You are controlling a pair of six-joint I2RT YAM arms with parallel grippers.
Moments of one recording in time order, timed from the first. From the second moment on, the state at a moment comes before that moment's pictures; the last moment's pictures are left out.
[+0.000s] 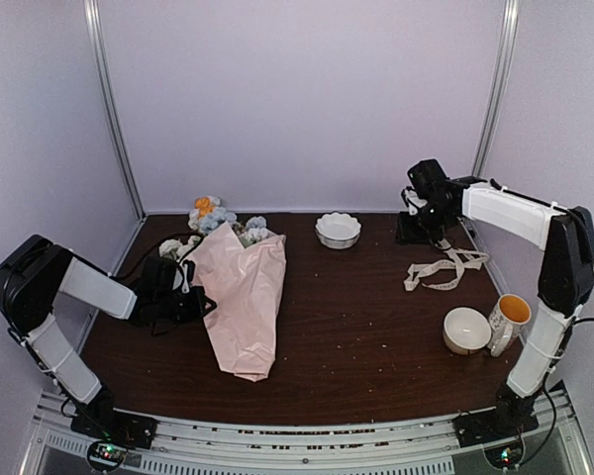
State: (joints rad) left arm -0.39 1.64 0.54 0.38 0.24 -0.61; right arm 0.42 1.75 1.52 -0.69 0.01 0.29
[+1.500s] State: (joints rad) left arm -0.41 1.65 0.61 0.24 0.19 -0.53; right arm 0.31 1.89 1.46 -0.97 0.04 0.19
